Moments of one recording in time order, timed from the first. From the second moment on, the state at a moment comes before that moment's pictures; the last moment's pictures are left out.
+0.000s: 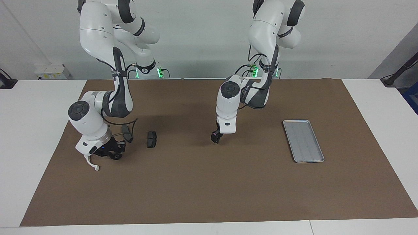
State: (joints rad) left arm -0.62 0.45 0.01 -1.75 -0.02 2.22 -1.35; right arm -0.08 0.44 0.00 -1.83 0.00 2.30 -0.30
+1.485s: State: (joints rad) left arm -0.15 0.08 0.02 -1.74 -0.02 1.83 -0.66; right arm 0.49 0.37 0.02 -1.55 -0.03 1.94 0.49
